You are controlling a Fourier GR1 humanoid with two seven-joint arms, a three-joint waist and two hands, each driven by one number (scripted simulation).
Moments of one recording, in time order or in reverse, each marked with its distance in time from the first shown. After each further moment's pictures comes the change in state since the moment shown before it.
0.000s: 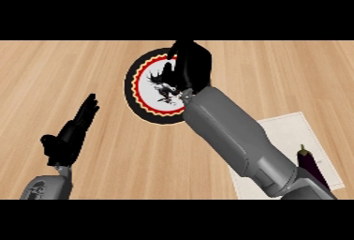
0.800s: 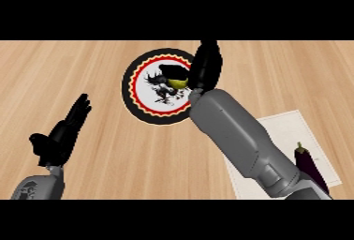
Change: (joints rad) left arm -0.001 0.029 0.042 0.023 0.021 -0.029 -0.006; right arm 0.043 -0.002 -0.079 0.031 -0.304 -0.375 -0.214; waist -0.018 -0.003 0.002
